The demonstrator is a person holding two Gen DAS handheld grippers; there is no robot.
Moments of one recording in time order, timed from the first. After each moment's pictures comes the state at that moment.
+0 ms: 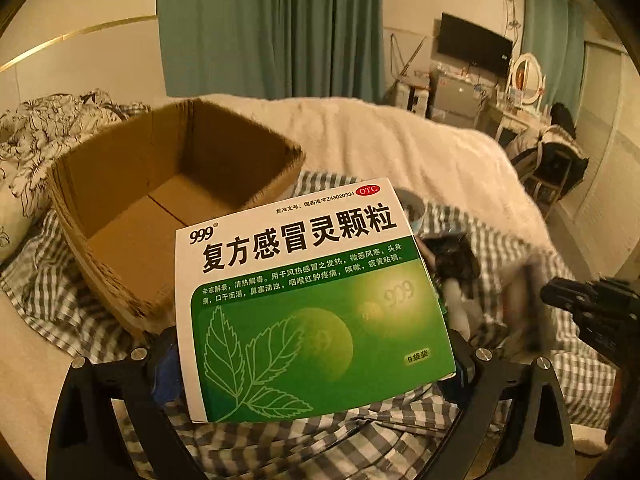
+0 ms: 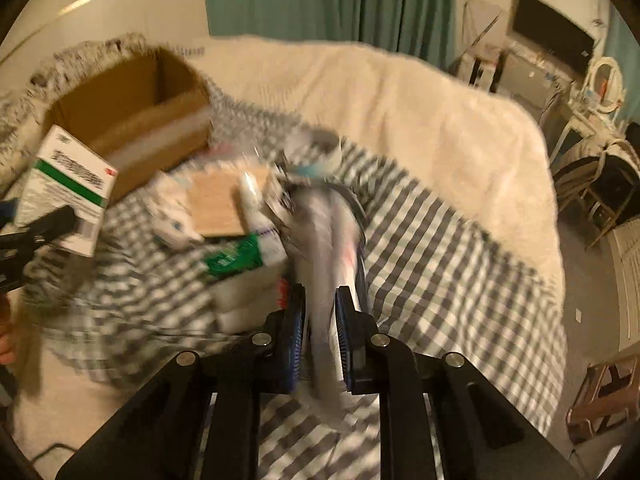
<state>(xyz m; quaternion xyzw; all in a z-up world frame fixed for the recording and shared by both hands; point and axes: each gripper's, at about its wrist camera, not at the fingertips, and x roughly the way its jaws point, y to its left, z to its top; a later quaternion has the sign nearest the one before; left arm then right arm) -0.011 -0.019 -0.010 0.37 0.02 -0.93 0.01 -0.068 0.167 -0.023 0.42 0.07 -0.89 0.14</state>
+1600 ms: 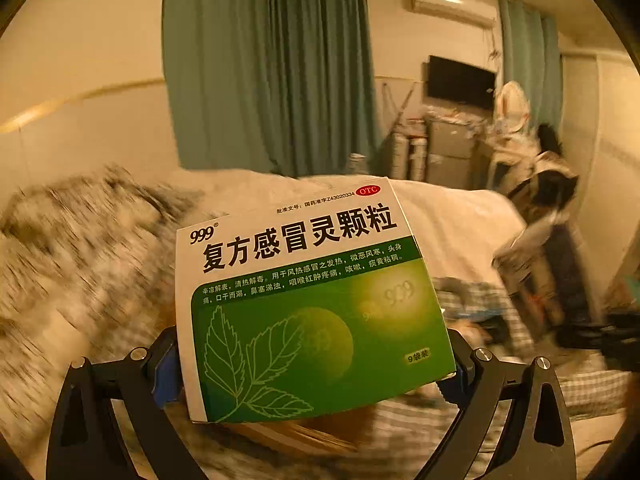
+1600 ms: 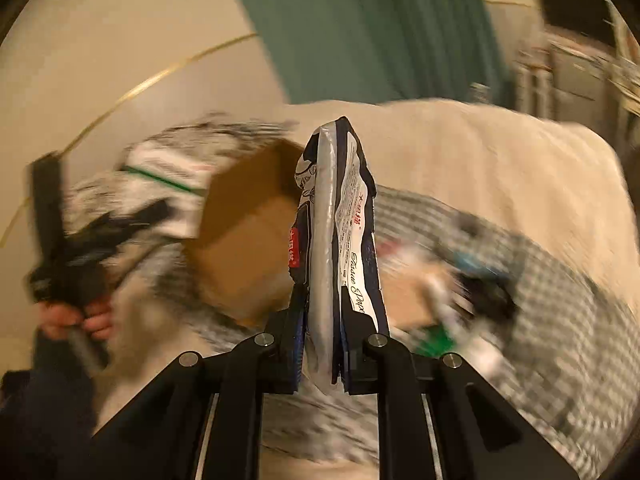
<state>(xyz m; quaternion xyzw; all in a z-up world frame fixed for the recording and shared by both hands) -0.045 -0.149 0.097 0.28 -0.04 -0.96 -0.02 -0.066 0.043 0.080 0.37 -0.07 -0.87 0.32</state>
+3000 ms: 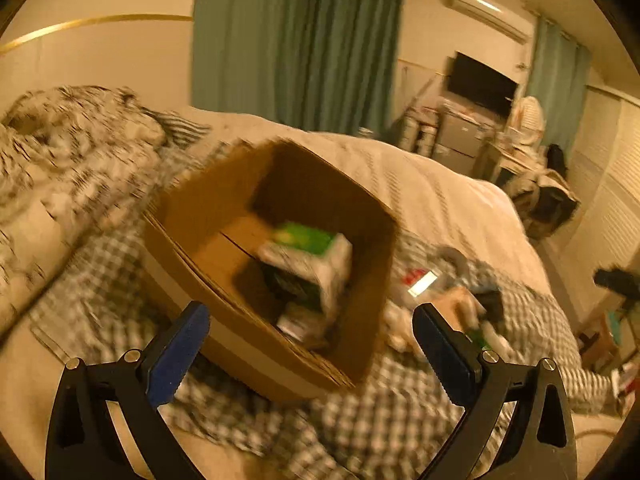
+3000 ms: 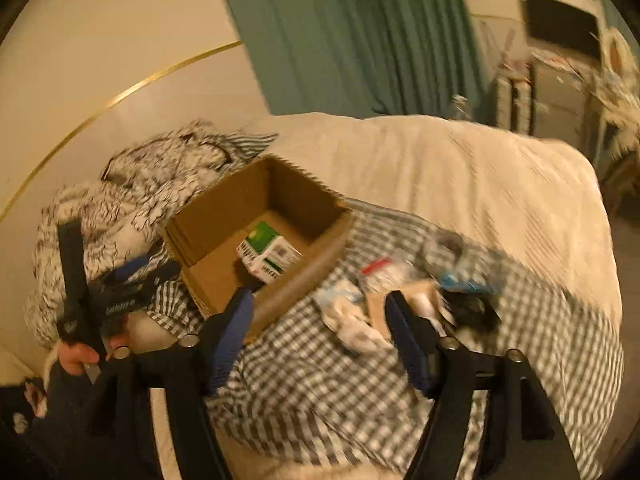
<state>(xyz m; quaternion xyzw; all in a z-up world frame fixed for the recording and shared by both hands) -0.009 -0.162 0.025 0.34 0.06 -0.94 -0.04 -0.051 0.082 0.085 0.38 -0.08 -0.90 0.22</state>
